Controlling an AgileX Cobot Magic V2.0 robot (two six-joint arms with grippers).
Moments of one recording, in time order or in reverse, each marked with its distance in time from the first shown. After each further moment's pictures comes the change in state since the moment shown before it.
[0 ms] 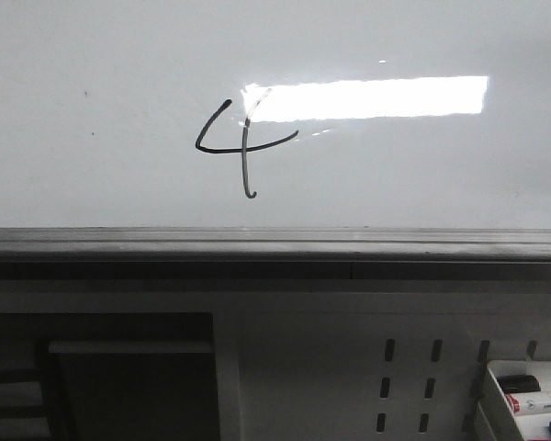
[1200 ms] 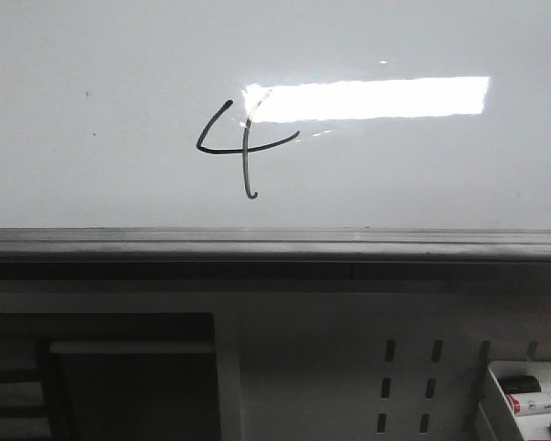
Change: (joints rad) left arm 0.000 0.000 0.000 0.000 0.000 0.000; right arm -0.538 -0.432 0.627 0.252 -0.598 -0.116
